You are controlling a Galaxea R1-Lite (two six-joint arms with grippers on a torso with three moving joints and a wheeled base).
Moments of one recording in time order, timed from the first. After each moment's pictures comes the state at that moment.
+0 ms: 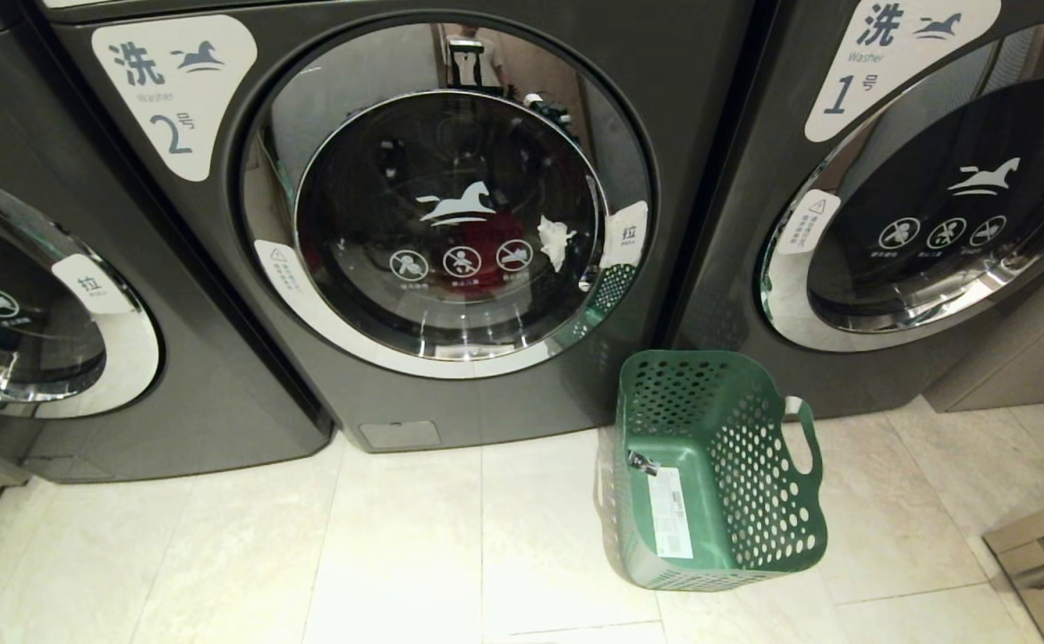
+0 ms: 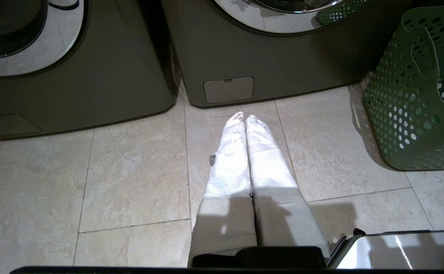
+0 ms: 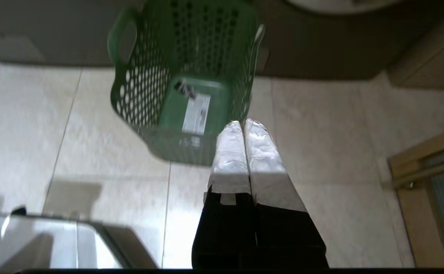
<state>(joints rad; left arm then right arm) -0.01 0.00 0.00 0.01 -0.01 0.08 0.03 0.23 0.00 -0.11 -0.01 -0.10</state>
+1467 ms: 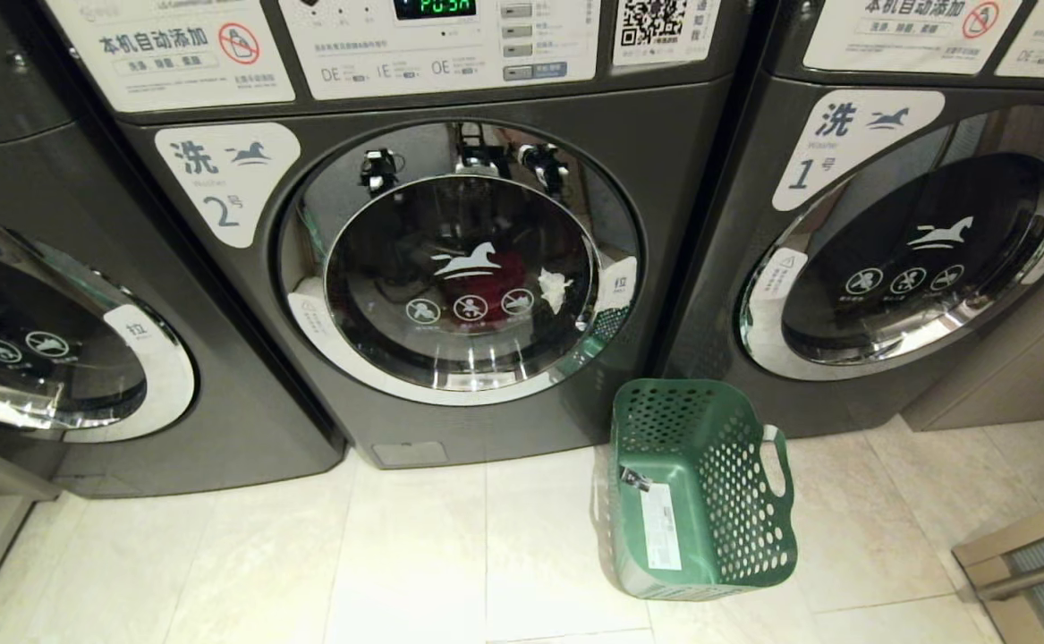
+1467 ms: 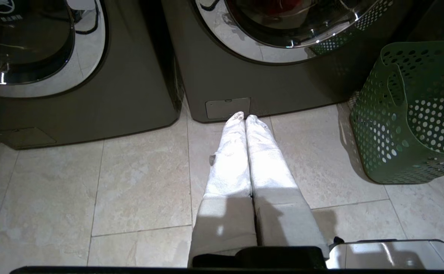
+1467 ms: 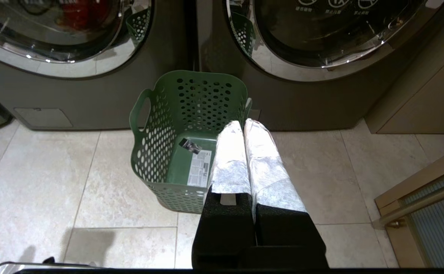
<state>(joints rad) -0.01 0.00 0.00 0.01 0.00 0.06 0.01 0.00 0.00 -0.08 0.00 -0.06</state>
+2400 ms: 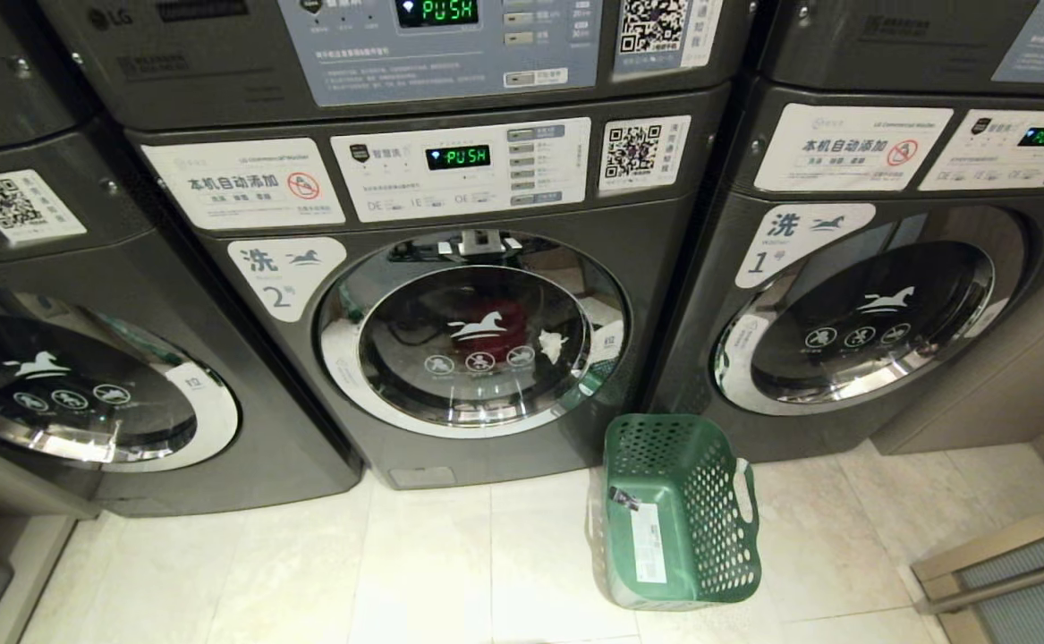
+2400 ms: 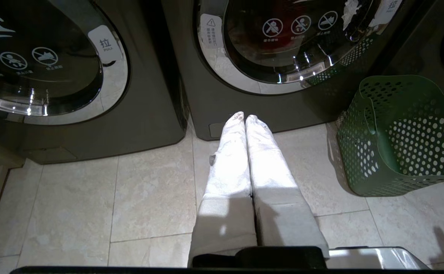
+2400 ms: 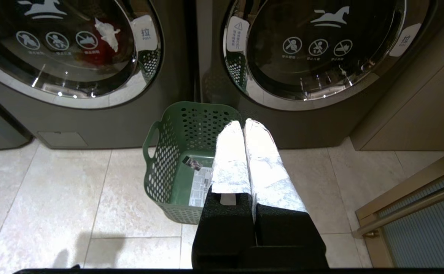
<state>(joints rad) -0.01 0.00 0.00 0.00 0.00 0.06 0.01 0.00 0.00 -0.08 0.00 -0.06</state>
